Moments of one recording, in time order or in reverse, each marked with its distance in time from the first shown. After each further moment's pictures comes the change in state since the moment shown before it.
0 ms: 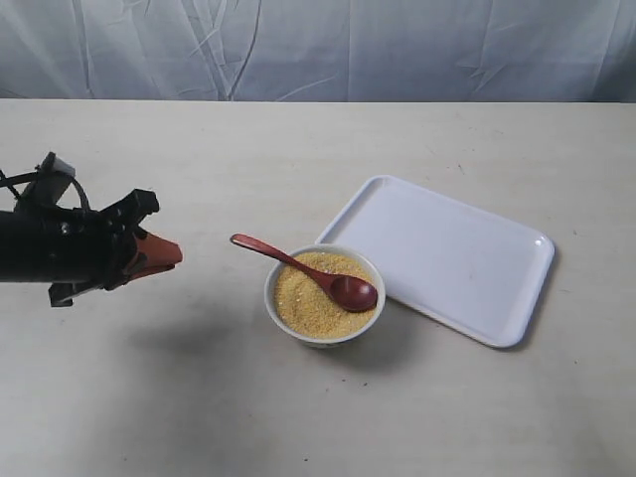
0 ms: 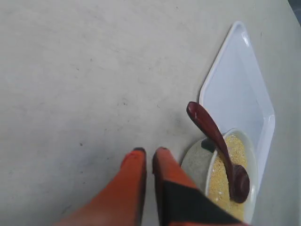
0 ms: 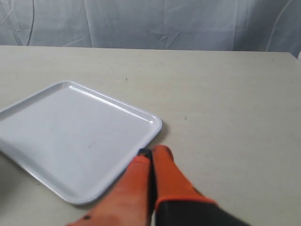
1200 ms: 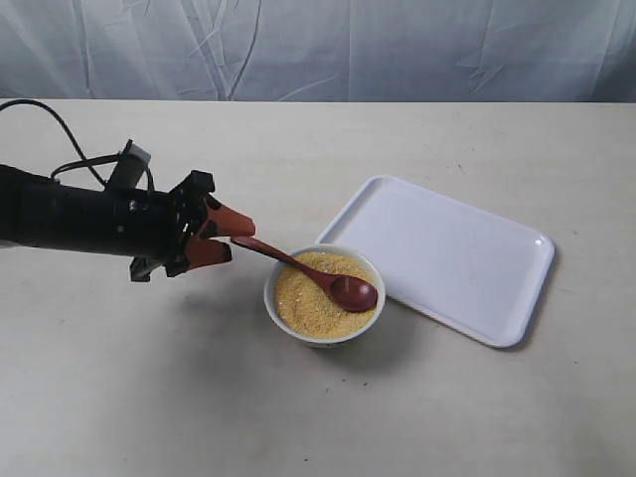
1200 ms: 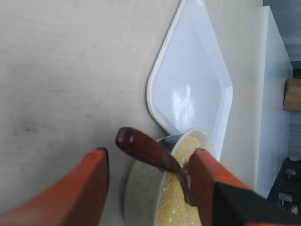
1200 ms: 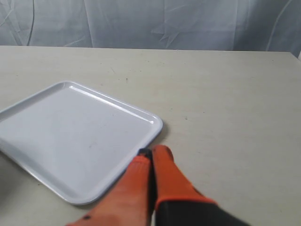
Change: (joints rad) left arm -0.084 0.250 -0.220 -0.002 0.196 -0.003; right arm 0.000 0.000 0.000 0.002 0.000 0.000
